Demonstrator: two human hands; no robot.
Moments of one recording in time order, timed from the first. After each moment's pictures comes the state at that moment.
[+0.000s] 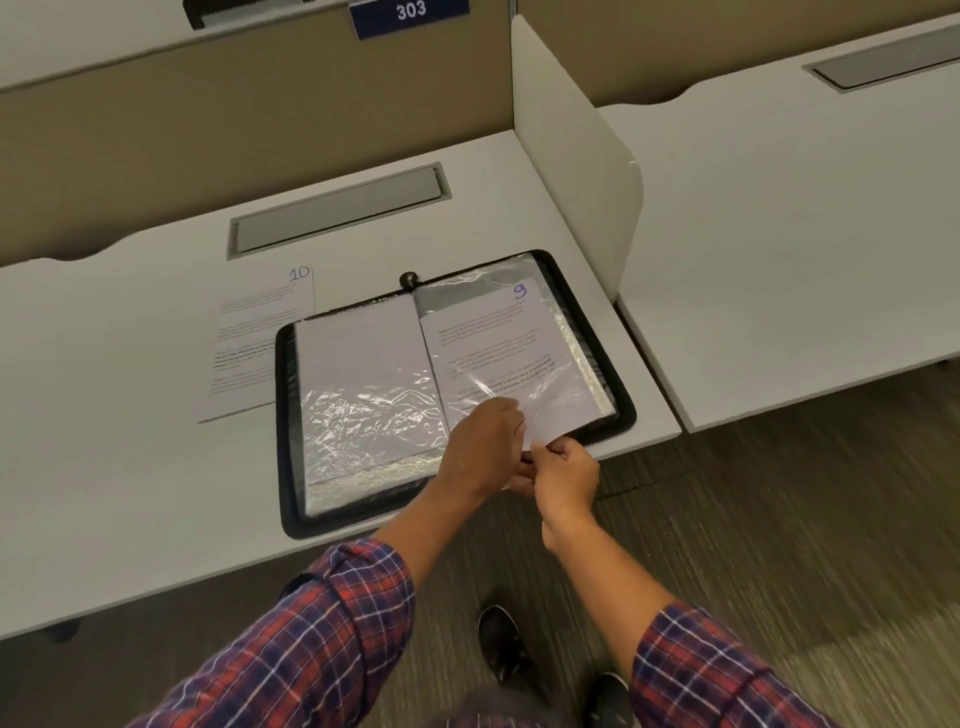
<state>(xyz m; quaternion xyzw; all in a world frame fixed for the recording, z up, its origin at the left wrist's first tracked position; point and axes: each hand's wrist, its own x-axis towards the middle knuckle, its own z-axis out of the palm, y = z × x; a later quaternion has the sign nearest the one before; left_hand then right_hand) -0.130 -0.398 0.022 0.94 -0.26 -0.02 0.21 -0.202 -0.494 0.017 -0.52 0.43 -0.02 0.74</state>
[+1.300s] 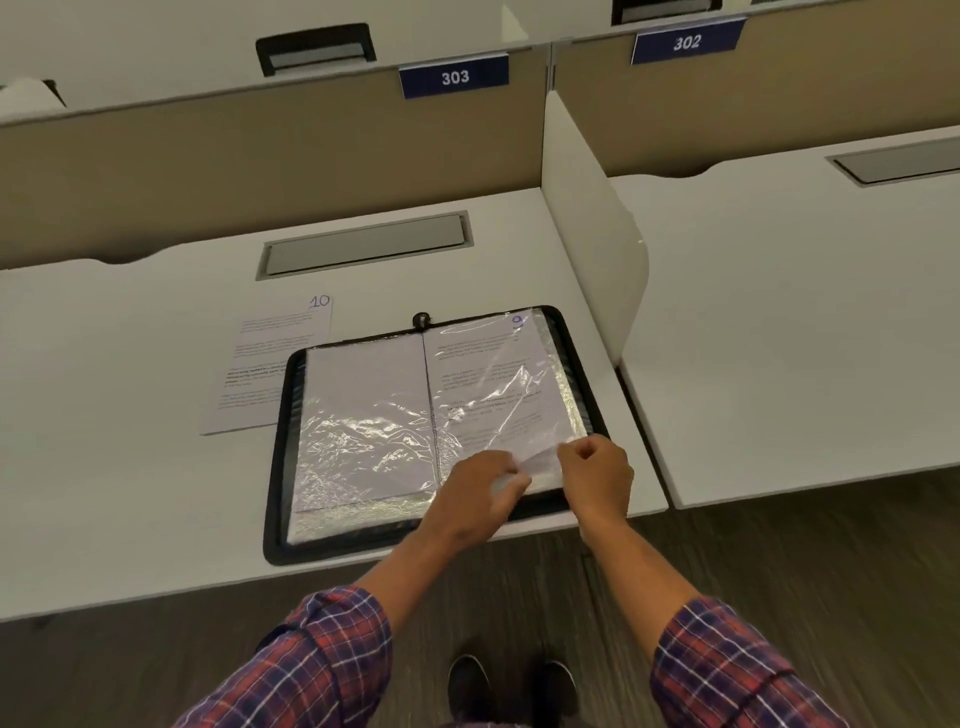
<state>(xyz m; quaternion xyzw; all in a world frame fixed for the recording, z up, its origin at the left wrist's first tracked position) -0.129 -0.401 0.026 0.91 -0.19 -0.11 0.36 -0.145 -0.578 0.044 -0.77 0.35 -0.02 0.53</state>
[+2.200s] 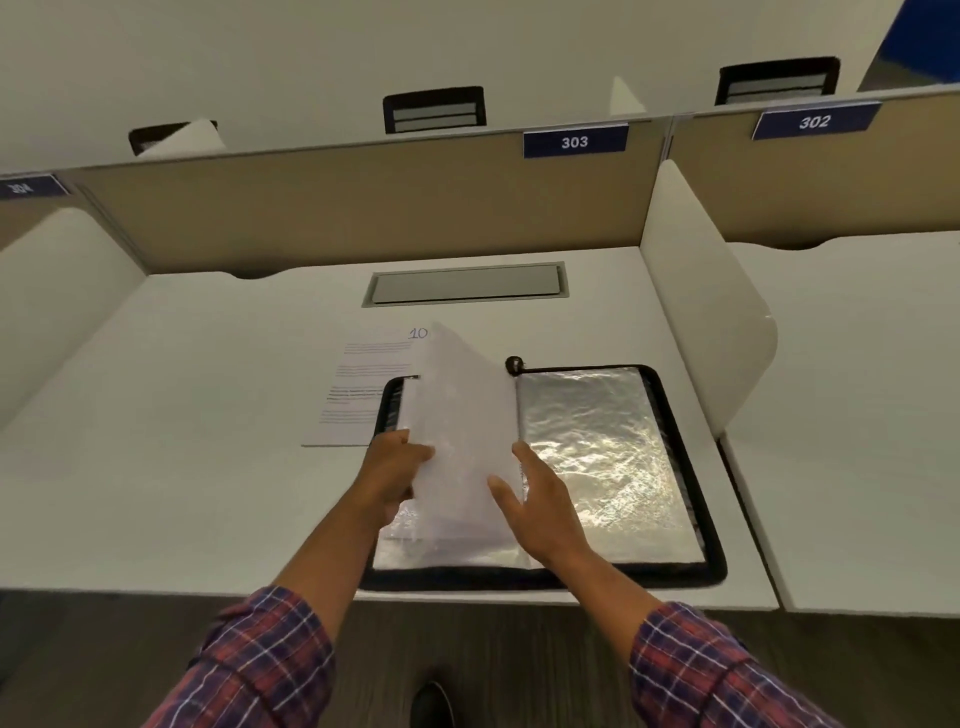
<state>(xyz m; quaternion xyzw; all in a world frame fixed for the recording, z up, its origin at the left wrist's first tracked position) -0.062 -0.228 0.105 0.72 0.26 -0.09 0.64 -0.096 -0.441 0.043 -0.88 -0.04 0.06 0.47</state>
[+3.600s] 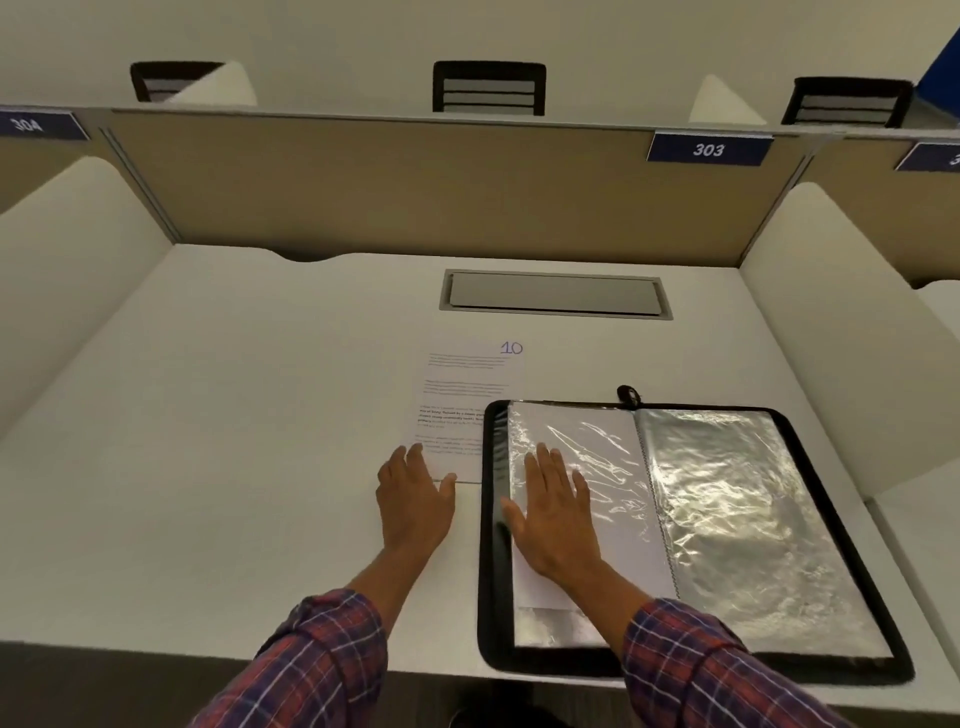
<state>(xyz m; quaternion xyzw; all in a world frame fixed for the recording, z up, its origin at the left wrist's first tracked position) -0.007 -0.042 0.007 0.94 0.18 -0.02 0.28 -0.016 -0.244 0.004 -0.98 -0.09 0.08 0.13</state>
